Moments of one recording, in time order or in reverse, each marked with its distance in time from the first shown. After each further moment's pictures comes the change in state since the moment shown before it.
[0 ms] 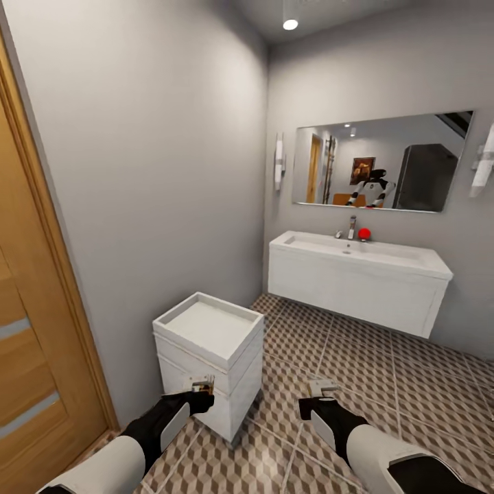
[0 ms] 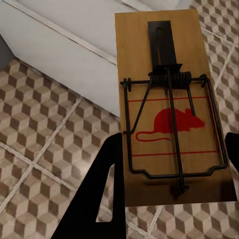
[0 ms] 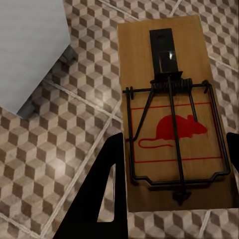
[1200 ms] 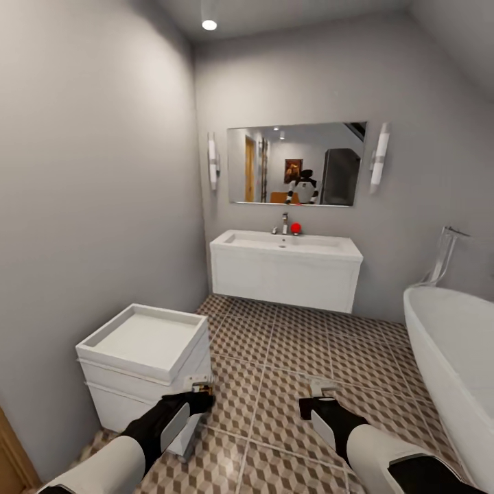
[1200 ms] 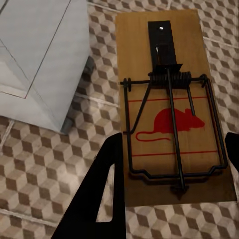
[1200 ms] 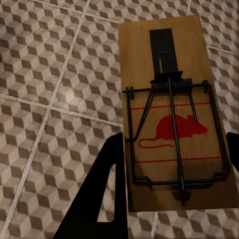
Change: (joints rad) left arm 0.000 0.000 0.000 0.002 0.000 -0.001 0.000; right arm 0.000 -0.001 0.000 0.000 -0.001 0.000 0.000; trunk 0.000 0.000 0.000
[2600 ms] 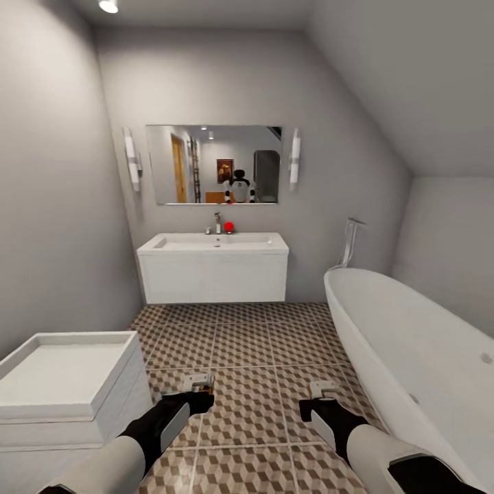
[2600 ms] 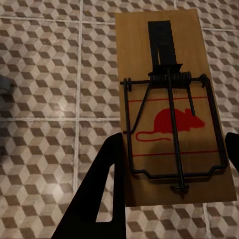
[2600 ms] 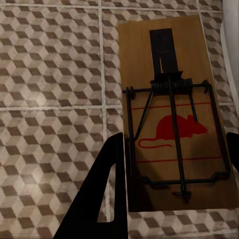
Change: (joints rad) left arm 0.000 0.000 0.000 0.000 0.000 0.001 0.000; right arm 0.000 0.000 0.000 0.000 0.001 0.027 0.000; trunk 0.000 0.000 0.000
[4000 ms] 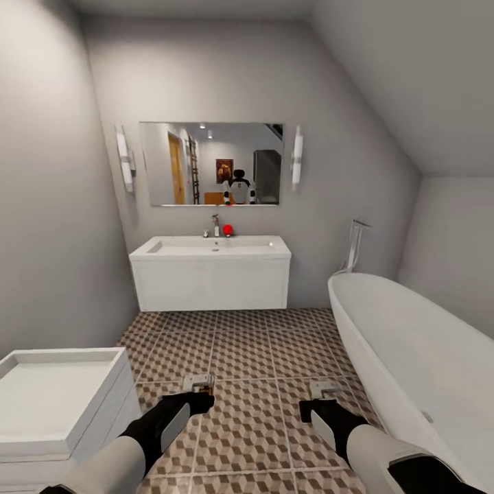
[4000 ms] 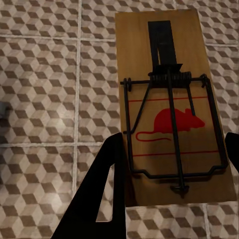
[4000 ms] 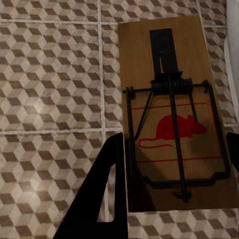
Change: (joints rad) left arm 0.000 -0.002 -0.001 0.002 -0.001 0.002 0.002; right arm 0.000 0.000 0.001 0.000 0.001 0.010 0.000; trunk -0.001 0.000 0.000
